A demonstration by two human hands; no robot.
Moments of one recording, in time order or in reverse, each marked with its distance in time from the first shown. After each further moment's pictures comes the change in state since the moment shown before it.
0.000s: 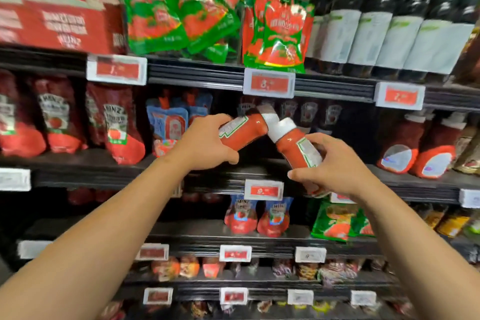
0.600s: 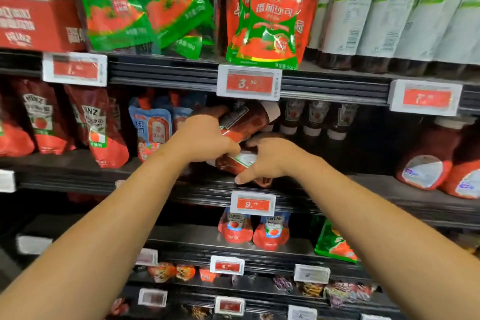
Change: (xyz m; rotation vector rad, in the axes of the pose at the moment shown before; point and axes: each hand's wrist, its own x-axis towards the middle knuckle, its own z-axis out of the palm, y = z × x) left_hand 0.043 0.027 0.019 0.204 -0.053 -0.299; right_hand 0.113 -0.005 0.067 -0.413 -0.438 -0.219
